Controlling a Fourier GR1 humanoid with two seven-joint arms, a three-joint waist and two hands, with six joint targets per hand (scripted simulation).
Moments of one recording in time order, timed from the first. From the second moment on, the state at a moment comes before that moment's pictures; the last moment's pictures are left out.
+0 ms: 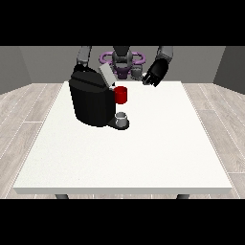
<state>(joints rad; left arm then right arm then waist) -0.83 0.35 -0.05 -0.74 -0.75 -0.33 -0.19 -0.24 -0.03 0.01 -1.20 0.19 -0.18 -0.01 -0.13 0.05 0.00</state>
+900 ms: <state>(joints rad) -1.14 0.41 0.10 -0.71 -0.70 -0.43 -0.04 -0.36 -0.05 -0.01 -1.27 0.17 -0.16 0.00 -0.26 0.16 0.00</state>
